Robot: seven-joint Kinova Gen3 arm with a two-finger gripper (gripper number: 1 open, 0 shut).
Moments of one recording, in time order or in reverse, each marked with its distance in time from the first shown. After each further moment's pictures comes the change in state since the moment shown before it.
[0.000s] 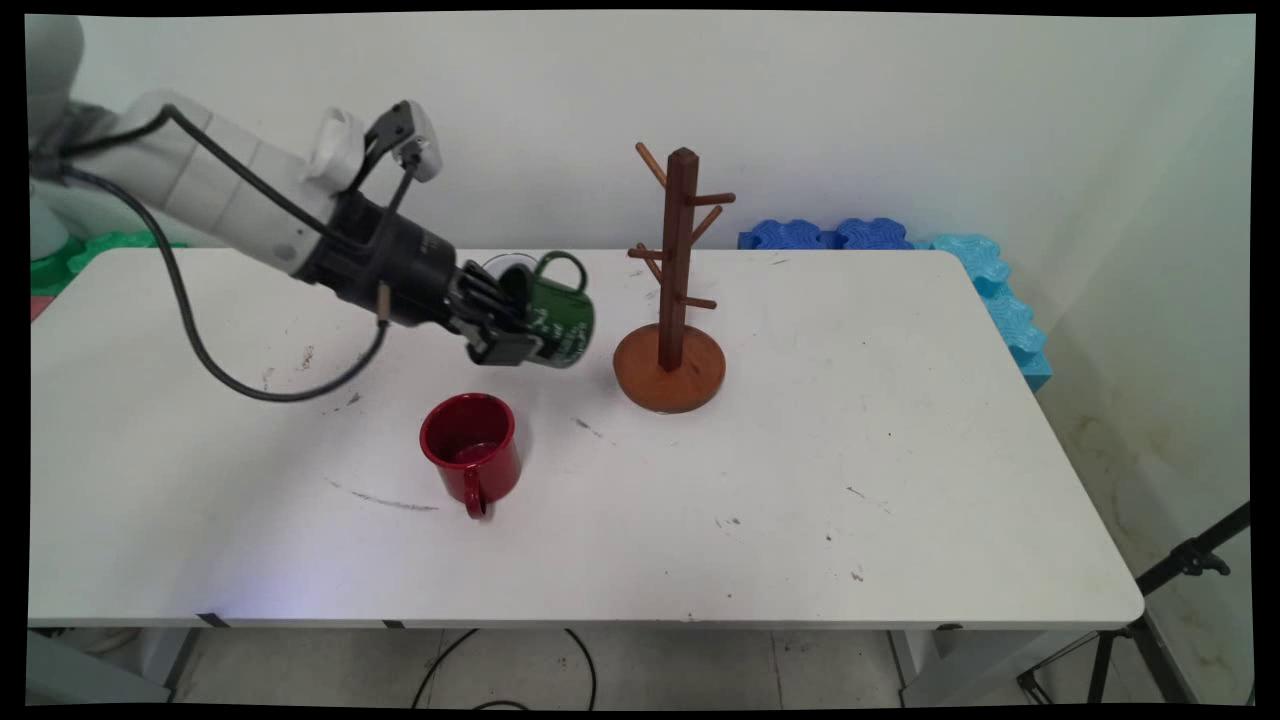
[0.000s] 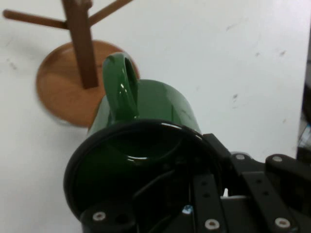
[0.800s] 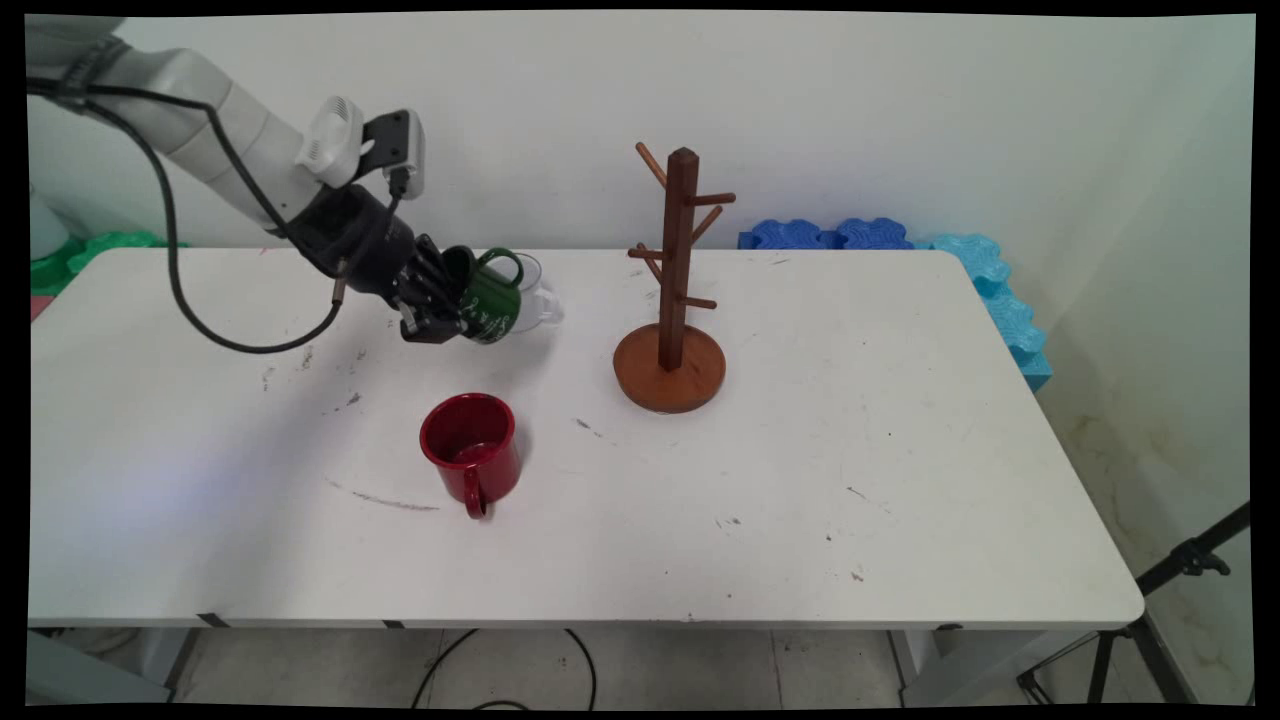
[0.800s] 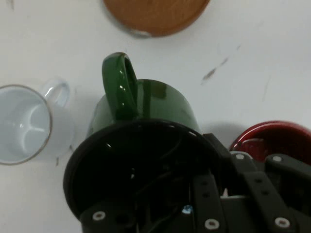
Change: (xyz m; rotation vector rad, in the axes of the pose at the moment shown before) arm 0.000 -0.070 -0.004 0.094 -0.266 0.238
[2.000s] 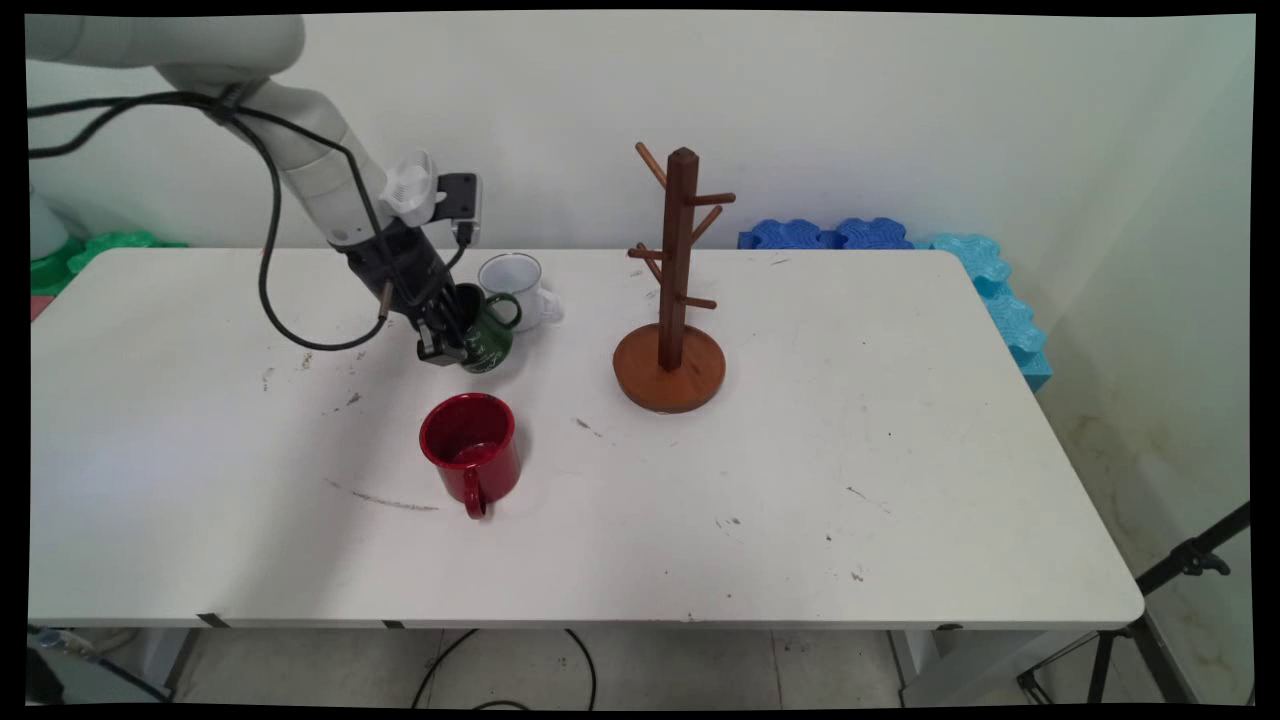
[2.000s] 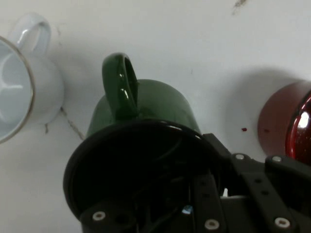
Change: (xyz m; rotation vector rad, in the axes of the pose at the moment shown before) arm 0.013 -0.044 0.069 -0.066 -0.239 0.035
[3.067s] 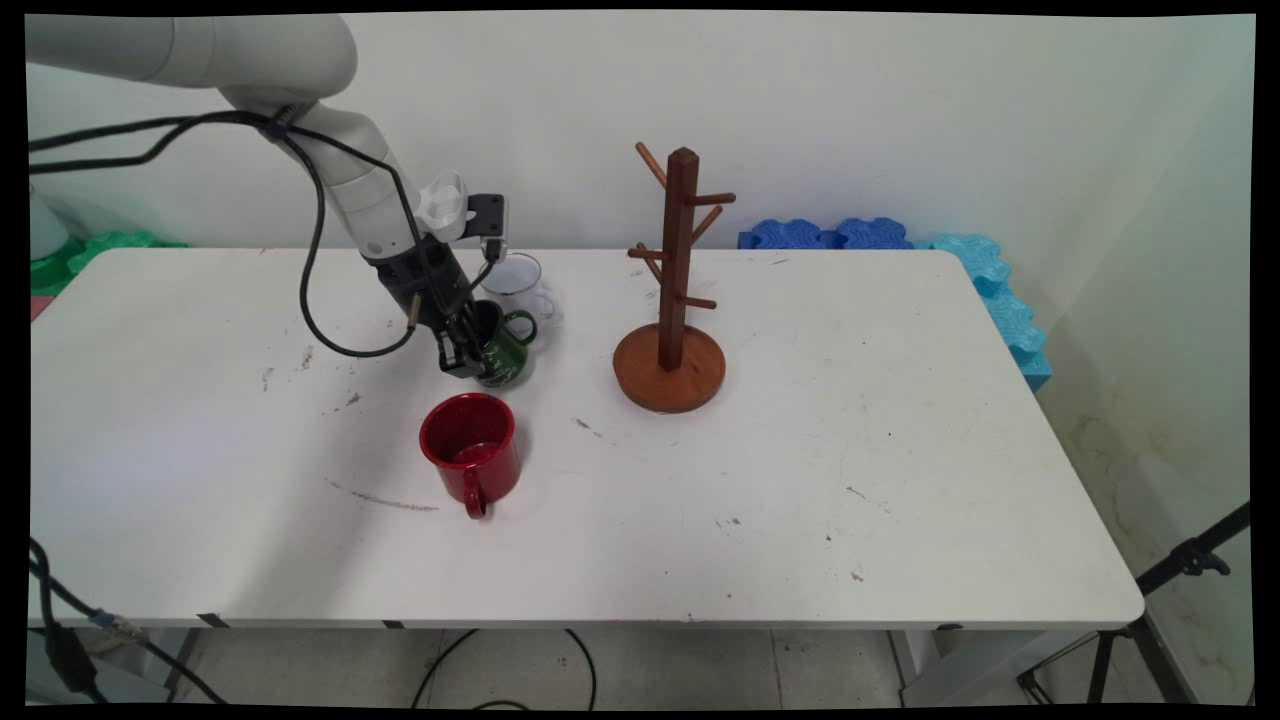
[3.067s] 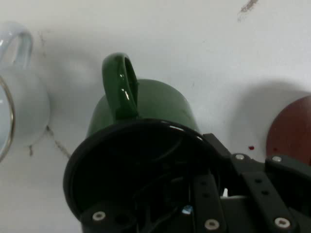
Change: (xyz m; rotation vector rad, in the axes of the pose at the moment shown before) arm 0.014 -0.013 0.031 -0.043 -0.023 0.000
